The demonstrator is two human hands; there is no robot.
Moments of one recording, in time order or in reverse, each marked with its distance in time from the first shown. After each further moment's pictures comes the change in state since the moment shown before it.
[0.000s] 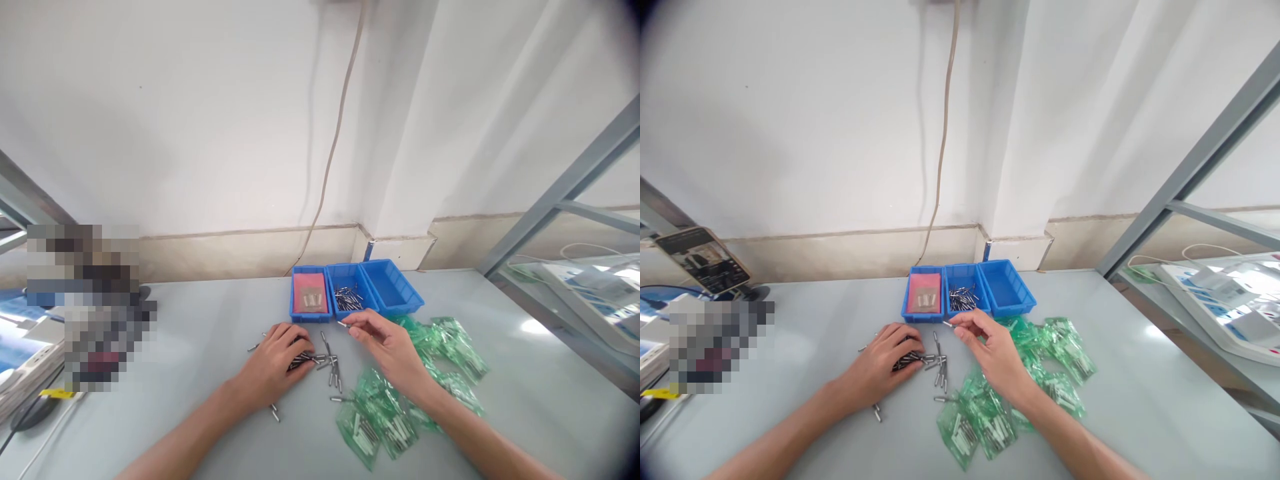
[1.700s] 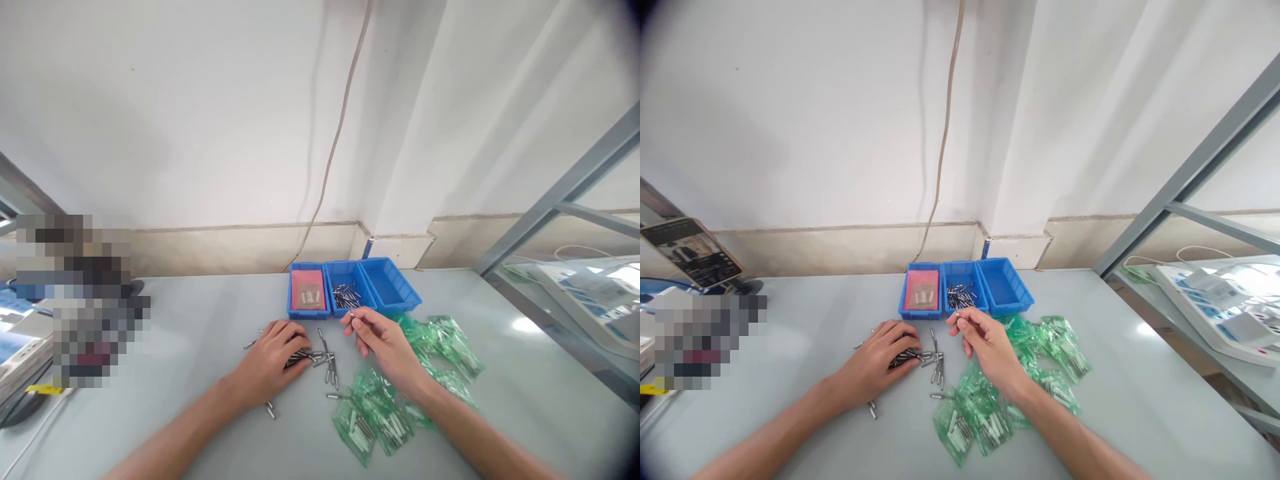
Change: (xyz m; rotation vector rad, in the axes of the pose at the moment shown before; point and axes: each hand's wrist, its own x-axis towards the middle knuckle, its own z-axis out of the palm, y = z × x) left_hand 0.000 0.000 -0.002 0.002 -0.012 0.002; right_hand 0.004 -0.001 0.003 0.243 -0.045 0.120
